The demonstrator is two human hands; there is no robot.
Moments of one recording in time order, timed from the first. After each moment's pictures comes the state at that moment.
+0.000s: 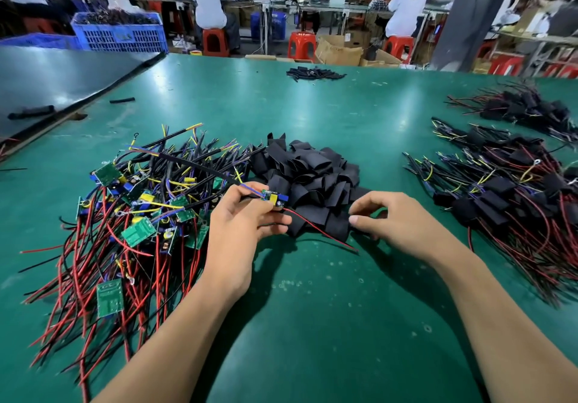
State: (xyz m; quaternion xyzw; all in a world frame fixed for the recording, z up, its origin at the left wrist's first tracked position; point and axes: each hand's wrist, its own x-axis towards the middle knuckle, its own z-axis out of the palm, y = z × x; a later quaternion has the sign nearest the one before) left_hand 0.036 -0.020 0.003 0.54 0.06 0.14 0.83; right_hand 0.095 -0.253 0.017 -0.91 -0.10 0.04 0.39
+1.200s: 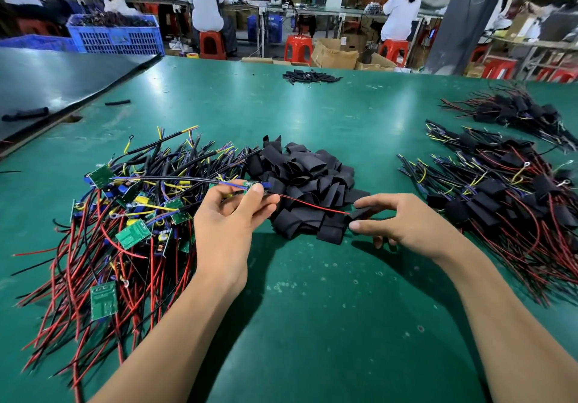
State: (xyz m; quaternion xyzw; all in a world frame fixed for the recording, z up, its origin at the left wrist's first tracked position) left_hand 0.039 -0.026 0.009 0.48 0.09 0.22 0.85; right_hand 0.100 -0.276 0.016 -0.88 -0.10 0.08 0.46
